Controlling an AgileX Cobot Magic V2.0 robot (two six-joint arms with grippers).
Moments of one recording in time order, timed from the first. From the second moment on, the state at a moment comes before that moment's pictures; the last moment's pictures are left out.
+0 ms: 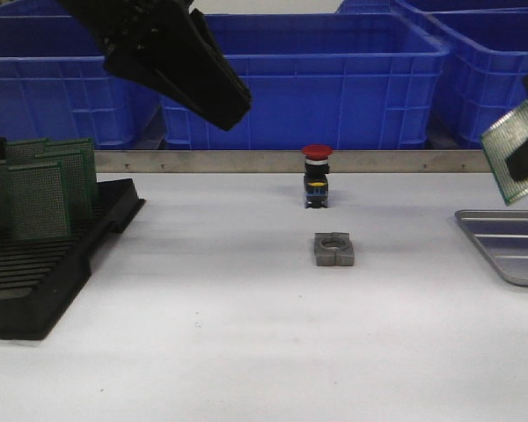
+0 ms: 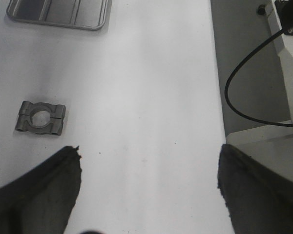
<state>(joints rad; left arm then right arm) -0.38 1.76 -1.42 -0.84 1.20 1.40 -0.19 1.54 -0.79 1.18 0.57 -1.19</state>
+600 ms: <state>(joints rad) -0.38 1.76 -1.42 -0.84 1.19 1.40 -0.26 1.78 -0.93 1.07 0.54 -1.19</state>
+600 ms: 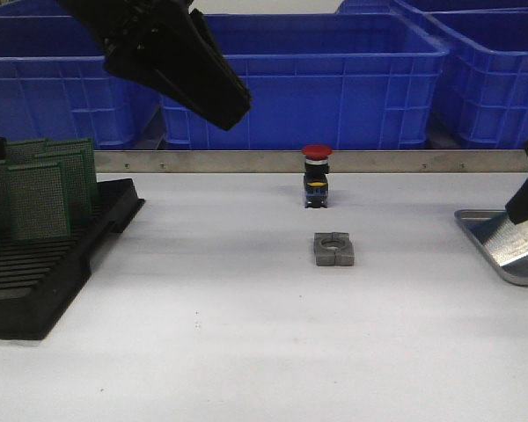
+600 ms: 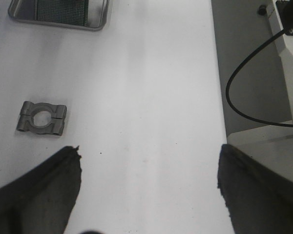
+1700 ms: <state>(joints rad) -0.13 1.79 -1.42 -0.31 0.96 1.40 -0.26 1.73 -0.96 0.97 0.54 -1.19</state>
